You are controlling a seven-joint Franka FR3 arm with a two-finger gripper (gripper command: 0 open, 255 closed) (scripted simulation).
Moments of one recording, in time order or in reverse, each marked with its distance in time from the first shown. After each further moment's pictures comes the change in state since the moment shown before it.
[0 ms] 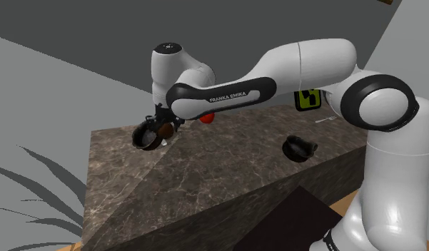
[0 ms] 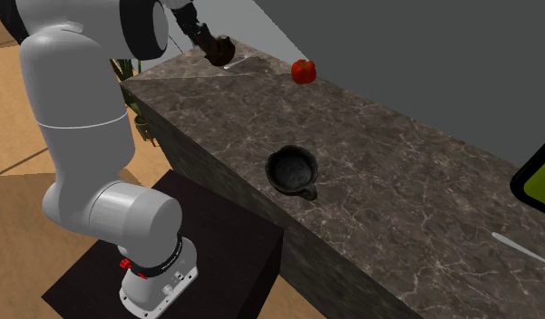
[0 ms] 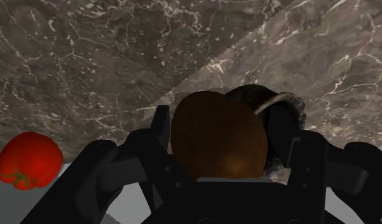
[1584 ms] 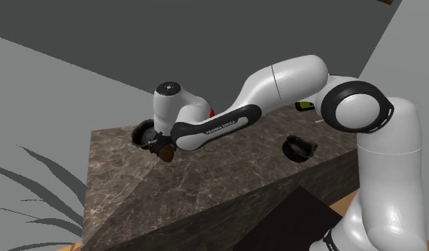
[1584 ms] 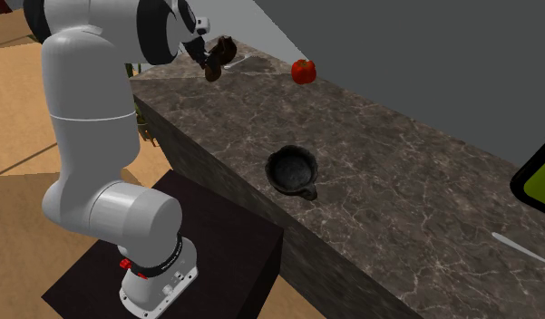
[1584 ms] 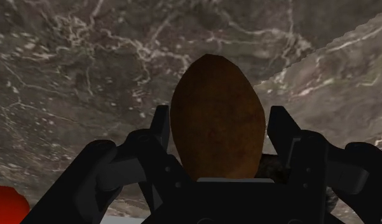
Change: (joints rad) arm 0.012 0.100 -0.040 -0.125 -0.089 0.228 0.101
